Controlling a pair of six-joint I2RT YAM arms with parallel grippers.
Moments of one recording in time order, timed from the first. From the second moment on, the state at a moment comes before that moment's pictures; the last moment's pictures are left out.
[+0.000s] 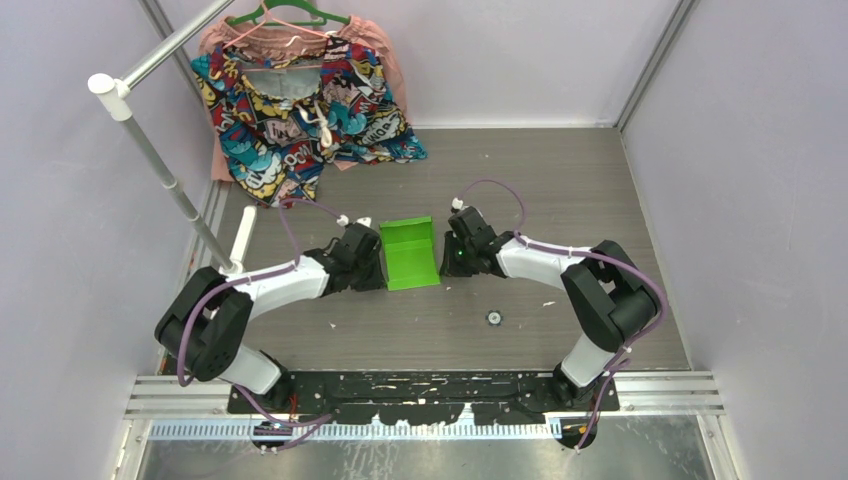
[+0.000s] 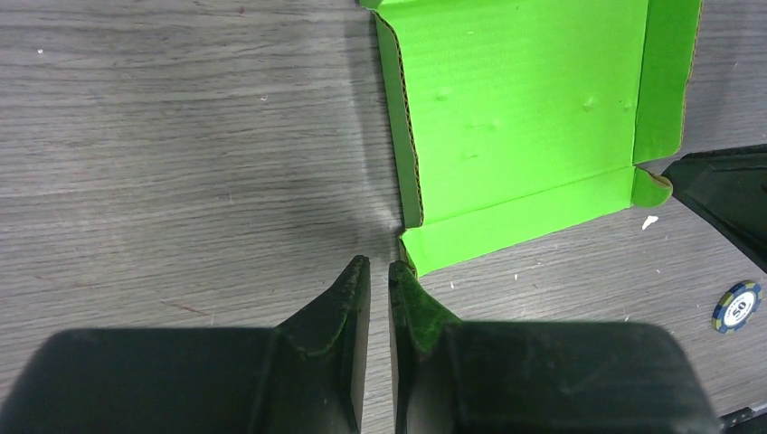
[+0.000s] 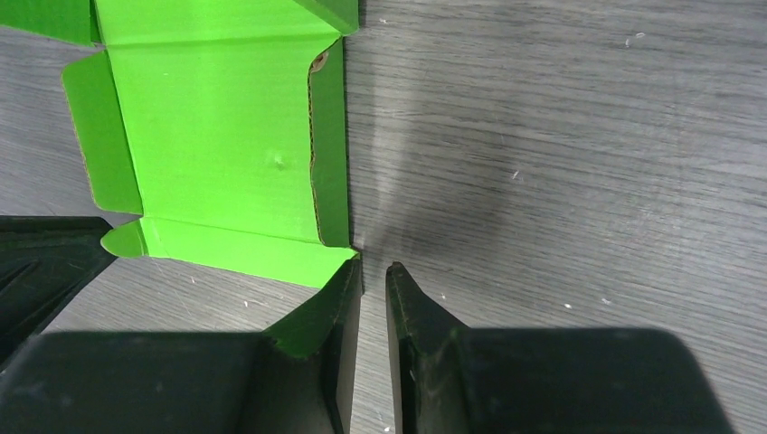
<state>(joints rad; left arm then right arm) -0.65 1.49 0.74 -0.20 -0.07 -0.71 0.64 1.66 0.88 -0.16 -0.05 0.61</state>
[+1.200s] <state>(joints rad) -0.68 1.53 0.78 -0.23 -0.09 -0.71 0.70 1.68 0.89 -0.18 -0.02 0.60</state>
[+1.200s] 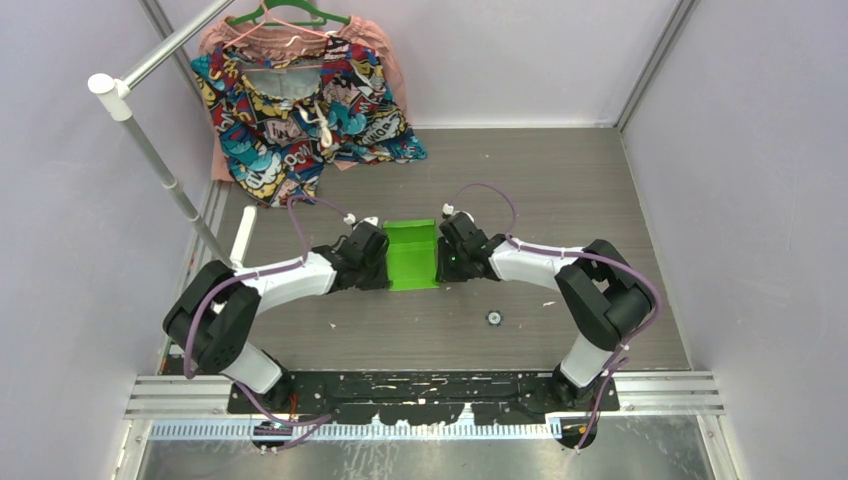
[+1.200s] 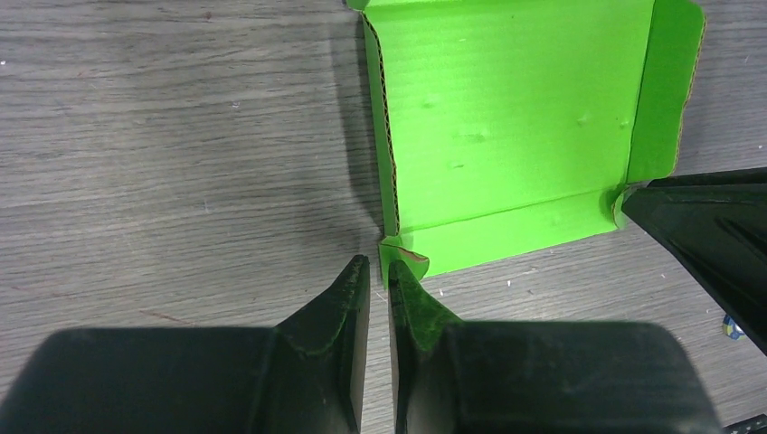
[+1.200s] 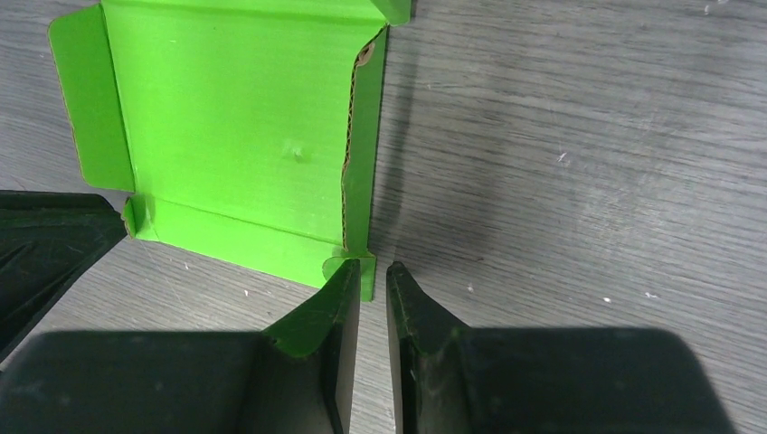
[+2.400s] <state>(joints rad) -0.71 1.61 0.86 -0.29 -0.11 -0.70 0.76 1.75 1.01 -0.32 0.10 0.57</state>
